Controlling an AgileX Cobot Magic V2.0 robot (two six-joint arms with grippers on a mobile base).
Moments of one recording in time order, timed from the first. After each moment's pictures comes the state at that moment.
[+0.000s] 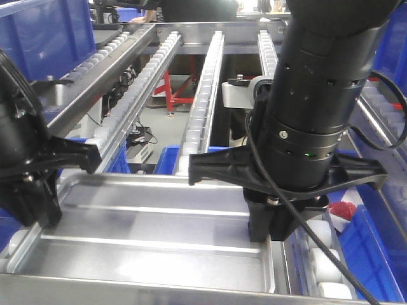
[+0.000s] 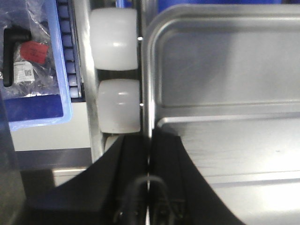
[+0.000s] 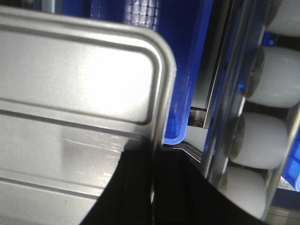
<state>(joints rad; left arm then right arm) -0.50 1.61 -0.90 0.01 0.64 -0.28 0.74 1.69 -0.96 -0.19 0.58 0.88</state>
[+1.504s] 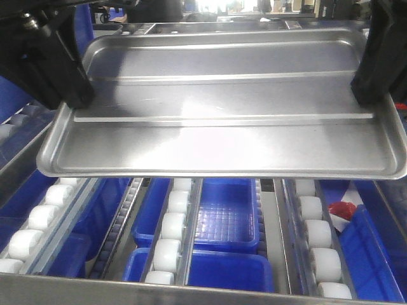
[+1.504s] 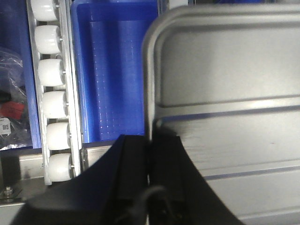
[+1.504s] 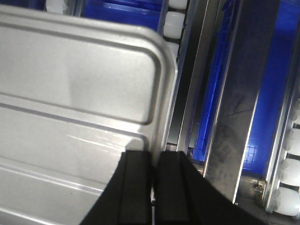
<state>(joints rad) -0.82 1.30 -1.05 0.20 0.85 -0.64 0.80 1.16 -0.96 -0.35 0.96 0.89</state>
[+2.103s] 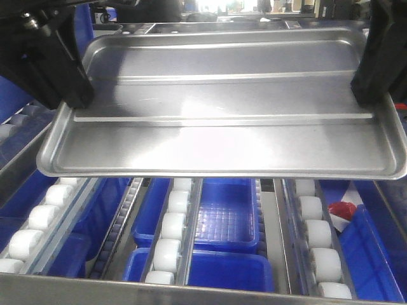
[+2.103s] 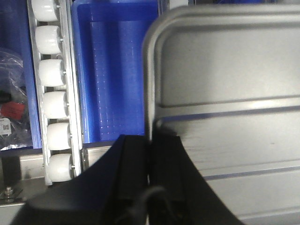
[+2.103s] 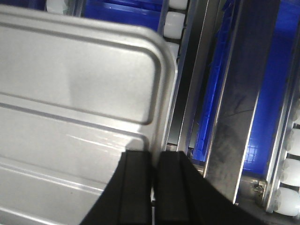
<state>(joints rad) -0.82 1.30 -1.05 0.20 0.85 -0.65 0.80 1.16 -0.96 -0.35 0.96 0.89</state>
